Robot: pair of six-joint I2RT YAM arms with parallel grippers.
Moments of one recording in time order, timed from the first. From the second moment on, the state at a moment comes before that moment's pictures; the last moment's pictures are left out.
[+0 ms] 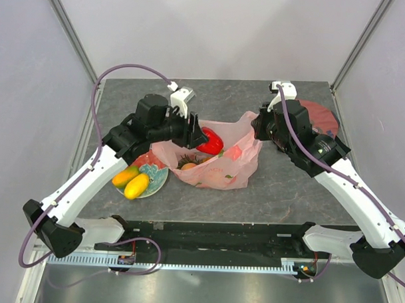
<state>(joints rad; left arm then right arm) -0.64 1.24 1.36 -0.54 0.31 -0.30 0.65 1.16 1.38 -0.65 0.29 0.40</state>
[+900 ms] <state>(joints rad) -0.64 1.37 1.14 -0.60 0.19 -0.29 0.65 1.16 1.38 -0.65 0.29 0.40</state>
